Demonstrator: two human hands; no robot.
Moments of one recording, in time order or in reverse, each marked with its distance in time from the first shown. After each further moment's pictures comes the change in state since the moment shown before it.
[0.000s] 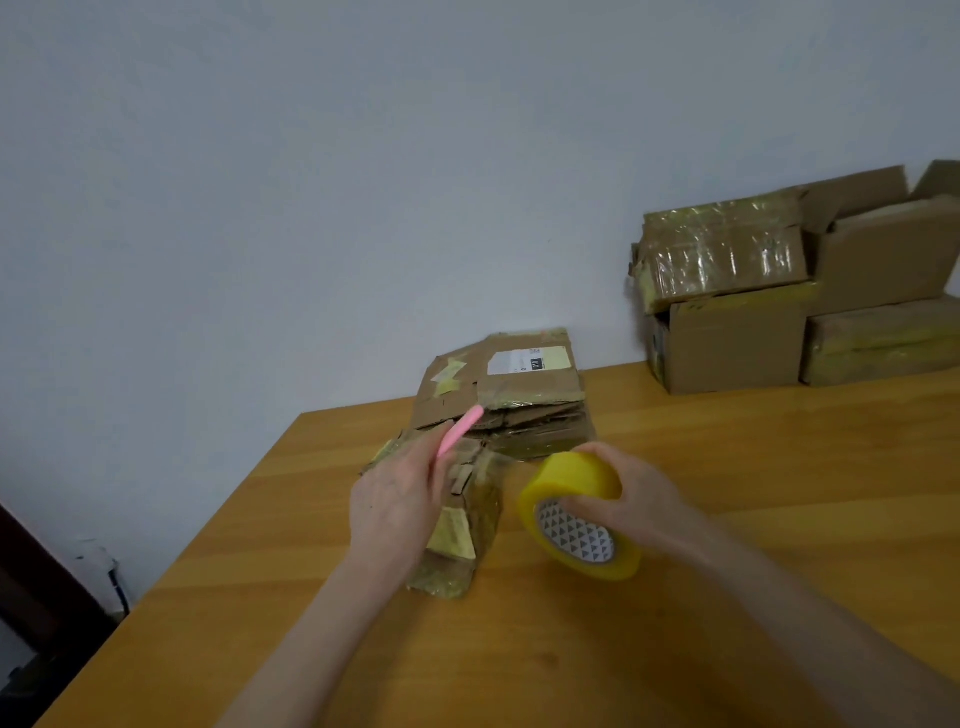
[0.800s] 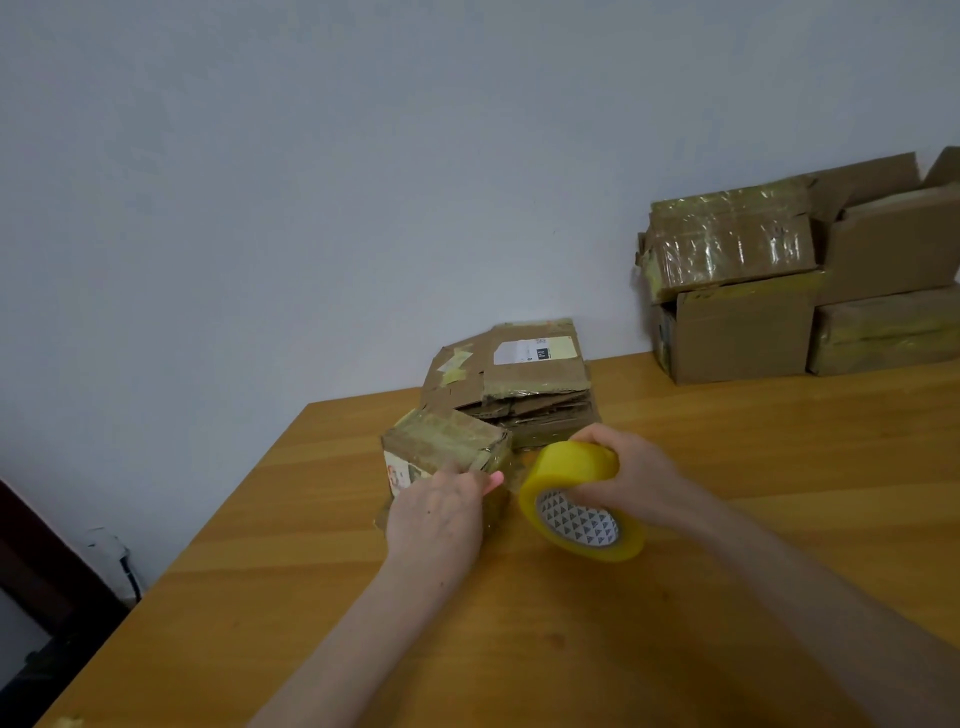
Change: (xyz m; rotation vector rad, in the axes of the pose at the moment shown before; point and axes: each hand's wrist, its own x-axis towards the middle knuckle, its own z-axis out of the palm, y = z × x) left_hand -0.012 0.042 -0.014 0.324 -0.478 -0.060; right_hand 0.006 -0.010 -0.003 0.018 -0.036 -0.023
